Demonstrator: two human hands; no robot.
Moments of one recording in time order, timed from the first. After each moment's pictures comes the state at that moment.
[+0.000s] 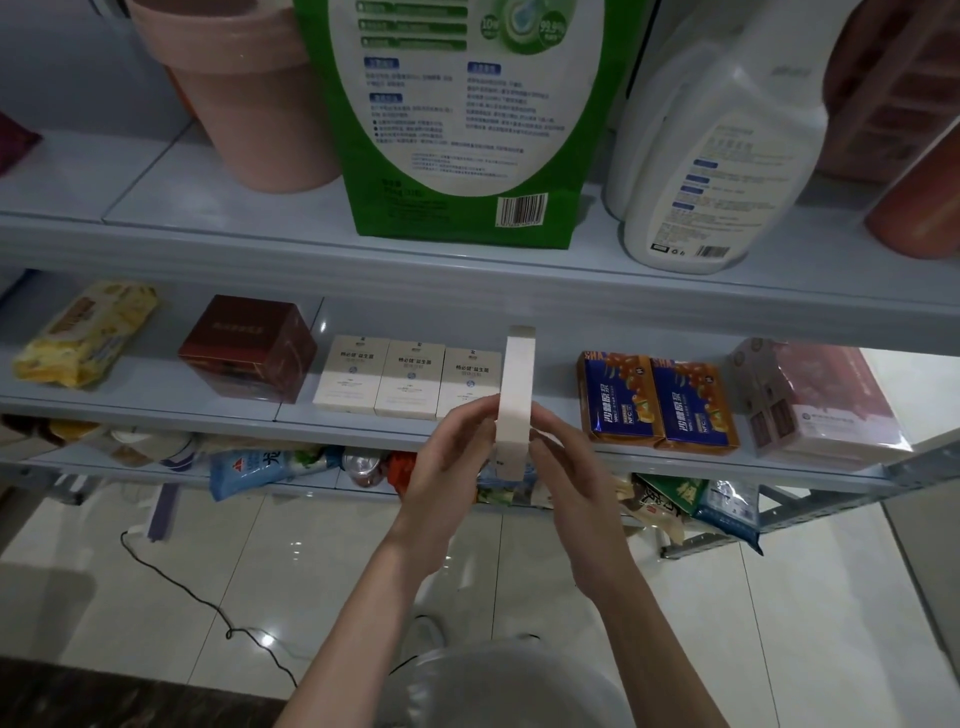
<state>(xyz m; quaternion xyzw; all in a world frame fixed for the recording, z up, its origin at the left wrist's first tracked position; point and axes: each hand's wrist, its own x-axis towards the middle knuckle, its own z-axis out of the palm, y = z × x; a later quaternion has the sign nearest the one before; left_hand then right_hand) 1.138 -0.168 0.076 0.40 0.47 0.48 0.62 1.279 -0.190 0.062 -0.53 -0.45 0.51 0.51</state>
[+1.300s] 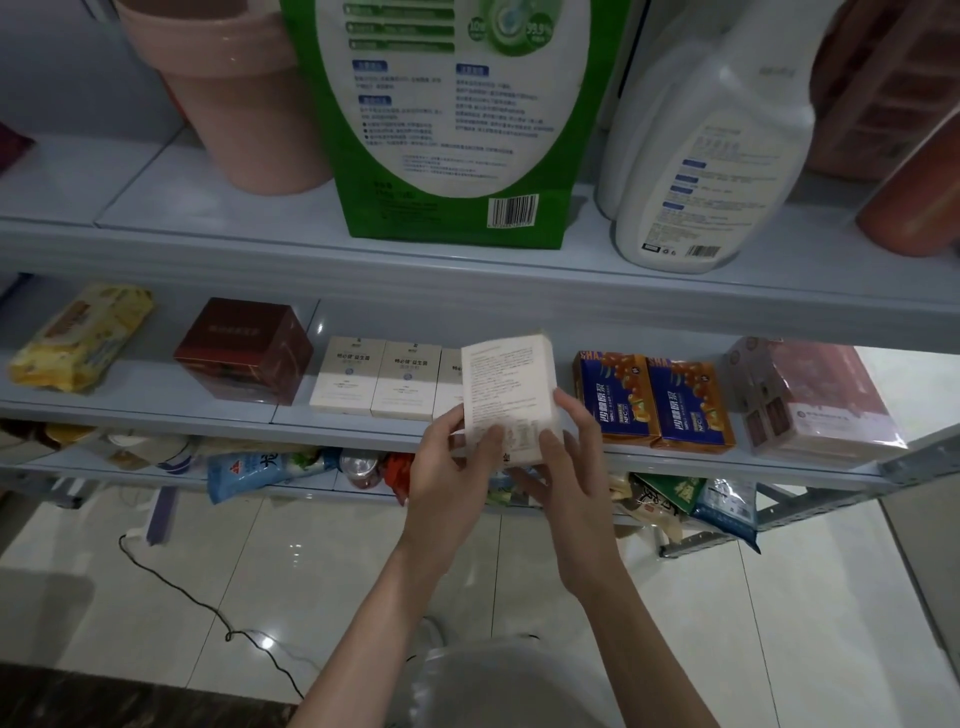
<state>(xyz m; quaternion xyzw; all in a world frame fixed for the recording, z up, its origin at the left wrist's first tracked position) 1.152 -0.167 0.070 0.40 0.57 0.48 0.53 1.274 -0.189 0.057 -0.52 -0.36 0.54 0.56</state>
